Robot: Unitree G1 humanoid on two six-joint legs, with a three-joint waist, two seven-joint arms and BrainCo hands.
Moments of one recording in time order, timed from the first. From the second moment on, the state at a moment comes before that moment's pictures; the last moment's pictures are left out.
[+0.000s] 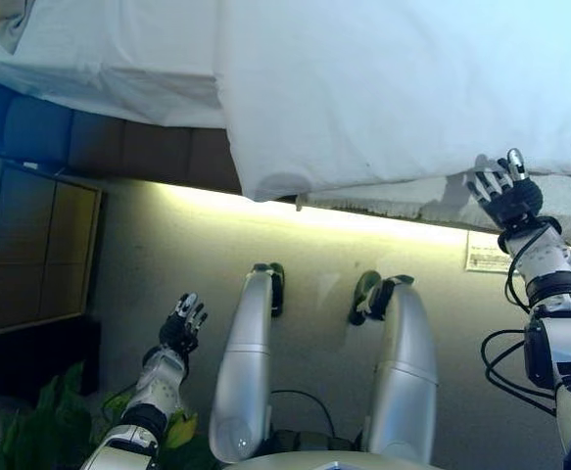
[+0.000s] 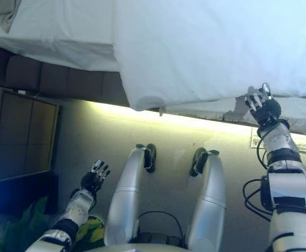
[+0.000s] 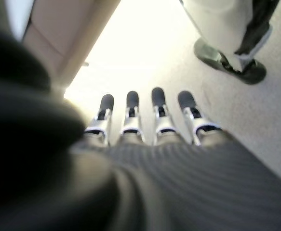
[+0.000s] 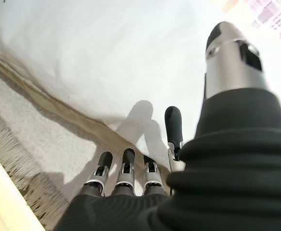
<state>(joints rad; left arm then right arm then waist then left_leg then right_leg) -0.15 0.31 -0.17 0.92 -1.08 -0.20 -0.20 -0.87 -0.72 0.02 1.19 1.22 0.09 0.25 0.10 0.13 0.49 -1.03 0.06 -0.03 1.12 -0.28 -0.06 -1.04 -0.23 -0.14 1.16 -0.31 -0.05</state>
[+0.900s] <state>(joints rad) -0.10 0.31 -0.17 0.88 -1.08 -0.22 -0.24 -0.97 -0.81 0.06 1.17 1.19 0.06 0.31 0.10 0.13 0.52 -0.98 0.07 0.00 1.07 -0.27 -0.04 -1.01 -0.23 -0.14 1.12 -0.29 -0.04</state>
